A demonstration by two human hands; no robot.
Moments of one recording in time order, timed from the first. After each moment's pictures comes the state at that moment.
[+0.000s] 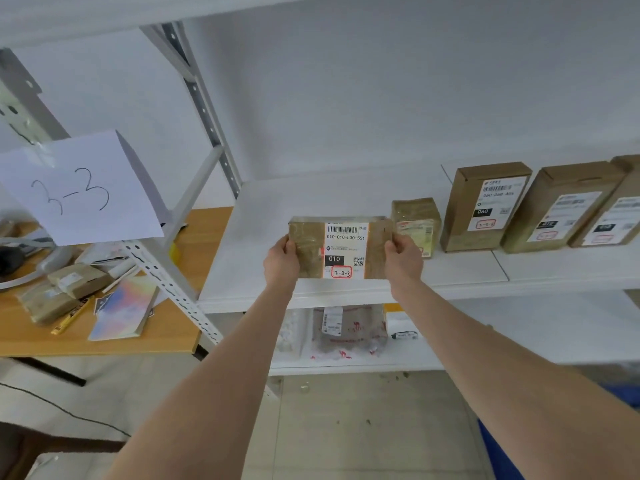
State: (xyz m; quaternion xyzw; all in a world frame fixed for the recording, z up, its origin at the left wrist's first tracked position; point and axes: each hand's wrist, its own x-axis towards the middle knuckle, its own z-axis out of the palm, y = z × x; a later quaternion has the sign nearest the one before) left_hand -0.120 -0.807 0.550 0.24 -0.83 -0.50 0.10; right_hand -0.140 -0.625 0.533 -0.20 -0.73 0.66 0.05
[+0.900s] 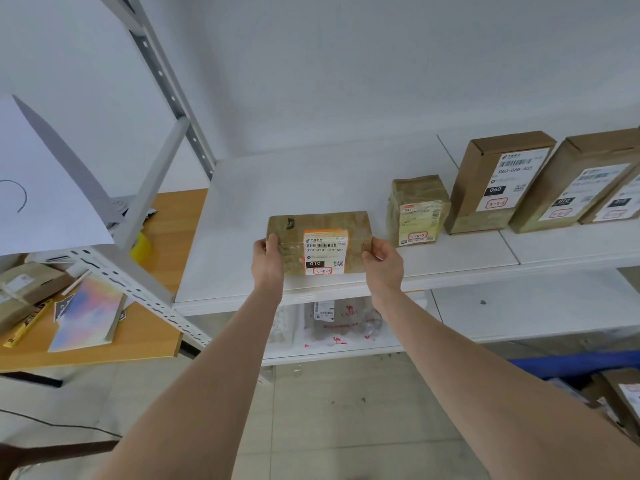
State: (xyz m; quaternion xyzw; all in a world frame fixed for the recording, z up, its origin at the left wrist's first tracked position) left_hand -0.159 -0.832 0.497 0.32 -0.69 -0.65 0.06; right_hand -0.154 -0.665 0.473 -0.22 -0.69 0.69 0.04
